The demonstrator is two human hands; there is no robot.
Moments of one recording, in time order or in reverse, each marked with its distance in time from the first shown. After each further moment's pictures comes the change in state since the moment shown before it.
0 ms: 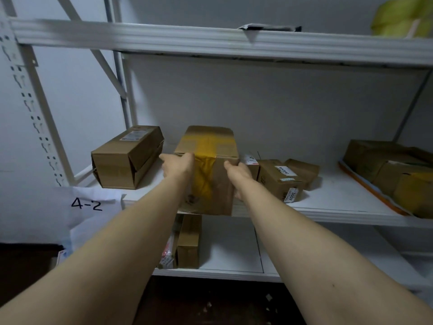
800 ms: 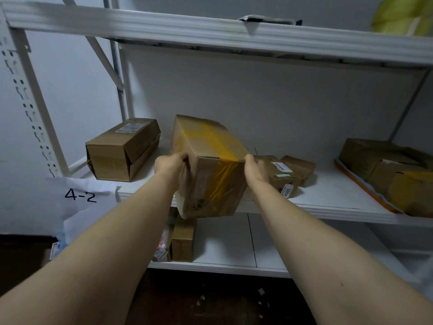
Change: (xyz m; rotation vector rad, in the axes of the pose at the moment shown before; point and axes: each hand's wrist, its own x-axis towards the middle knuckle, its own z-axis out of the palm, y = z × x) left_hand -0.008 -0.015 -0.009 -0.189 -0.063 -0.088; right_hand -0.002 0.015 -0.038 -0.088 0.189 -0.013
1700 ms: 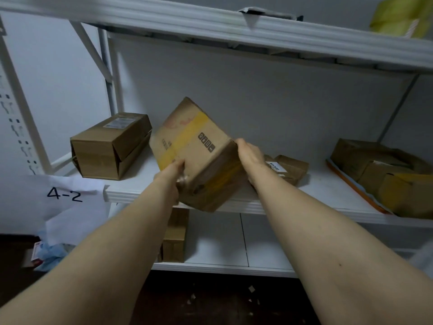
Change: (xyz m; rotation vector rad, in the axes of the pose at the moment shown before) left_hand -0.009 -0.015 0.008 -0.140 -0.168 -0.338; right_hand 0.022 -0.032 0.000 -0.178 -0.023 -0.189
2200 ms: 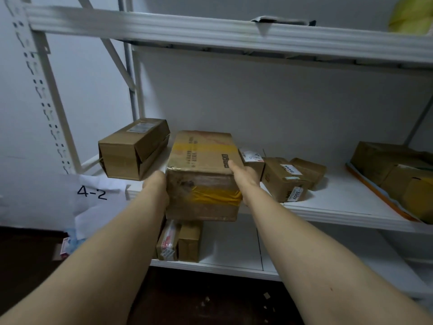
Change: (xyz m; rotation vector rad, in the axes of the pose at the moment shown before) left_hand -0.001 -0.002 -0.052 -0.059 0.207 0.137; right_hand -0.028 0.028 0.041 0.294 -0.157 0.192
